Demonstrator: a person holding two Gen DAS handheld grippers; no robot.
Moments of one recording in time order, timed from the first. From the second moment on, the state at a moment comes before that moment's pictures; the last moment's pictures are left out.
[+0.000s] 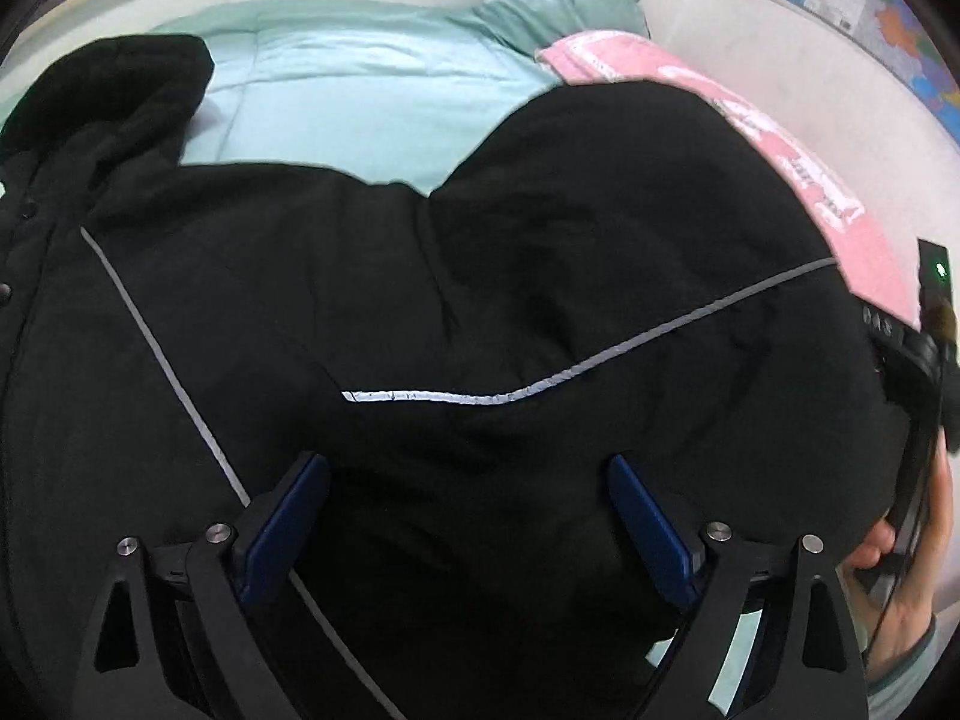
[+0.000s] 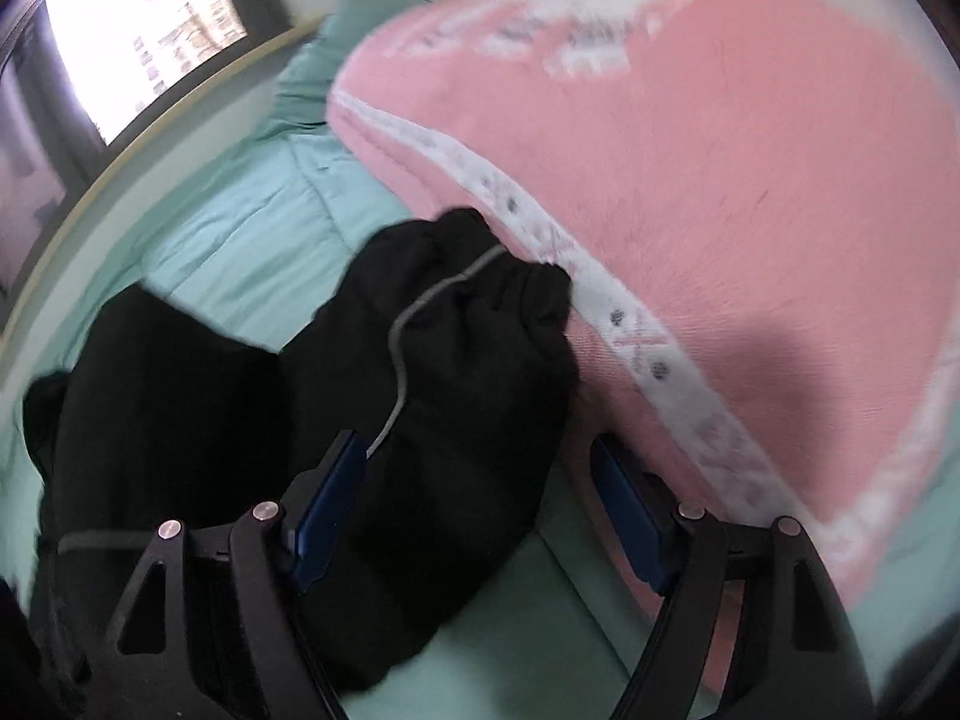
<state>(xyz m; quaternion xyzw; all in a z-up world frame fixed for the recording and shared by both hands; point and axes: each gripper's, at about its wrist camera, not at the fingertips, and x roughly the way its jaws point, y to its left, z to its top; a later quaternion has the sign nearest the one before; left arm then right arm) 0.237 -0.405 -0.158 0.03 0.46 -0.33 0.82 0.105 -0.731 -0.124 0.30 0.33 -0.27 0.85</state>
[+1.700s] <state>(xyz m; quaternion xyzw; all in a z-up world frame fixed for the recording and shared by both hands) 0.253 -0.127 -0.052 0.05 0.39 -0.17 0.91 0.161 -0.397 0.050 0.06 0.30 0.06 0.95</state>
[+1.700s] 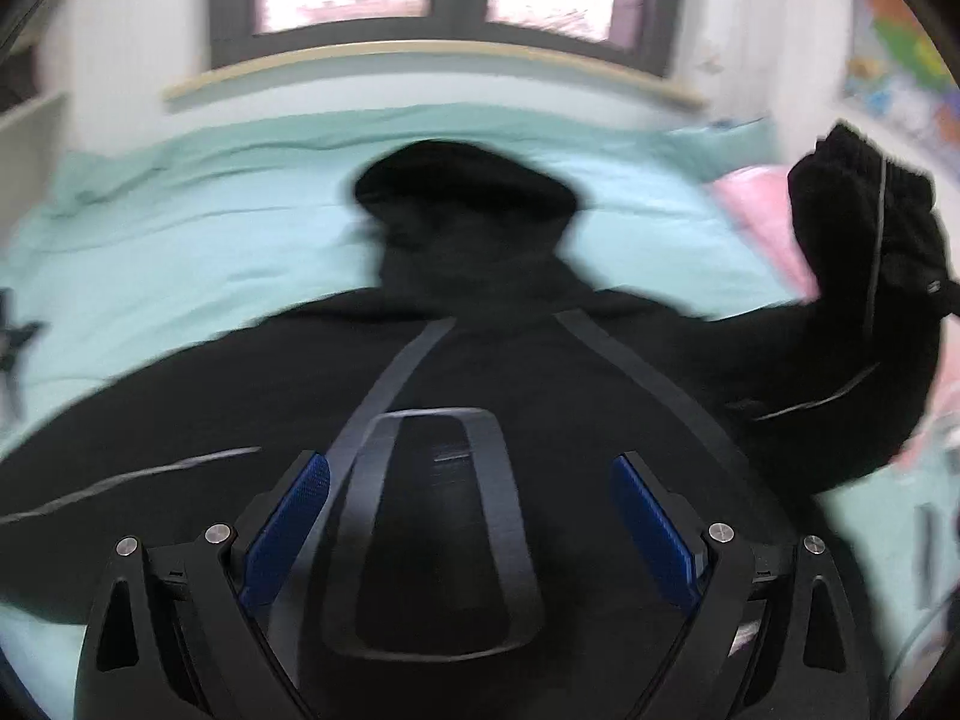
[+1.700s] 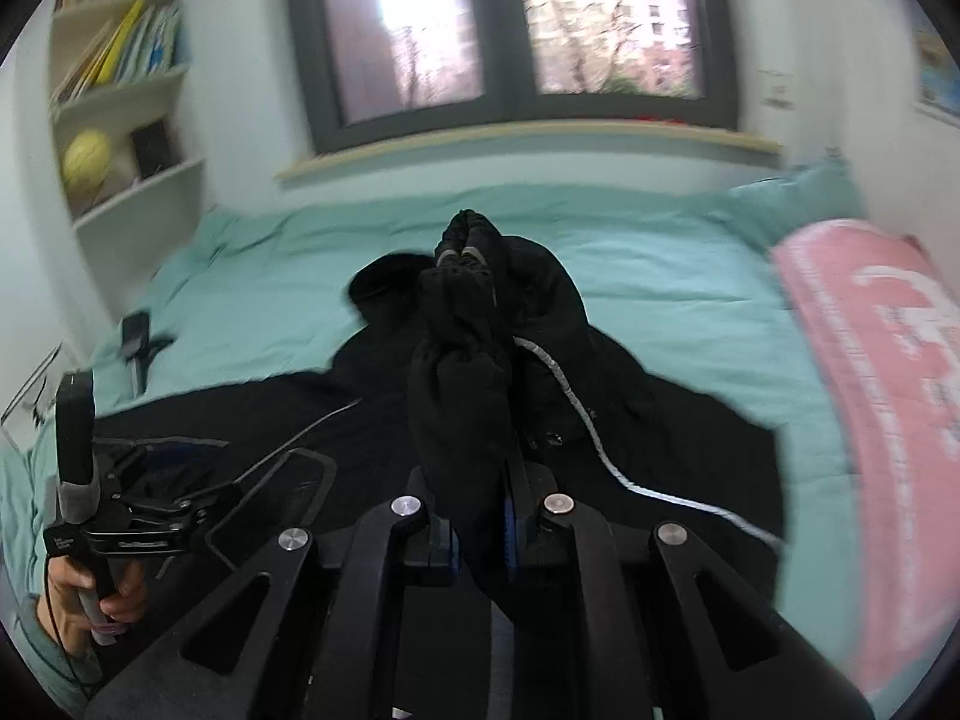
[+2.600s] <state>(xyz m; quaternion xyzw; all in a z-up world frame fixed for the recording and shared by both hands) 0.278 -0.047 -0.107 -0.08 0.45 -0.26 0.85 0.211 -0.236 -0.060 0.01 0.40 0.10 0.91</state>
